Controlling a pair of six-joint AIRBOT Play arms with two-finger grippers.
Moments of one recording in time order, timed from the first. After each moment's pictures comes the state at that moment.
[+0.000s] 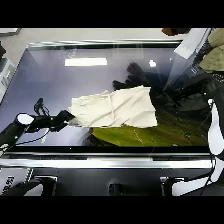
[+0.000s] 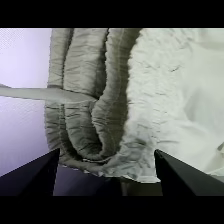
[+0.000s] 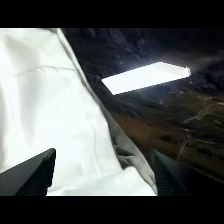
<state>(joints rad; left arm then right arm) 0.01 -1.17 0.68 0.82 -0.77 -1.61 -0.21 -1.72 1.52 2.10 -1.26 -1.43</state>
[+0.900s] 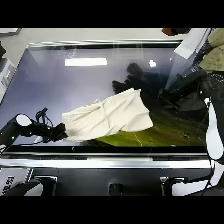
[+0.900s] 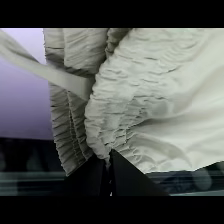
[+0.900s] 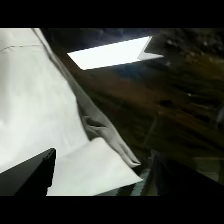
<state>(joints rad) 0.06 -1.13 0.67 1.10 -1.17 -1.71 -0.14 -1.67 1.52 1.99 -1.39 -1.45</state>
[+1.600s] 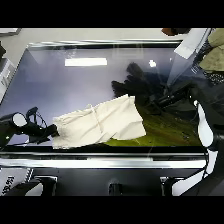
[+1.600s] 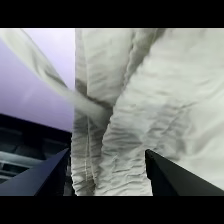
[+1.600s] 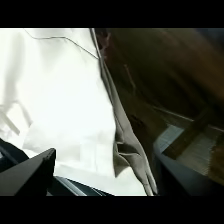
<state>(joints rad) 0.07 -1.09 0.73 1.37 -1.20 -1.84 -0.15 -1.84 1.48 2.35 -1.50 -1.79</state>
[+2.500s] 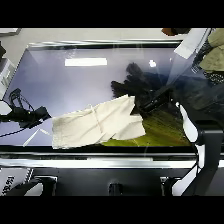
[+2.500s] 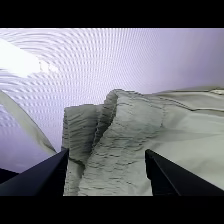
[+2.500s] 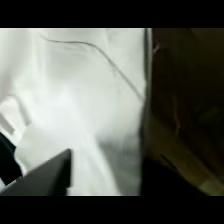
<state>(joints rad) 0.13 -1.09 0.94 1.38 -1.14 -1.86 0.02 -1.96 1.48 2.36 -1.44 -1.83</state>
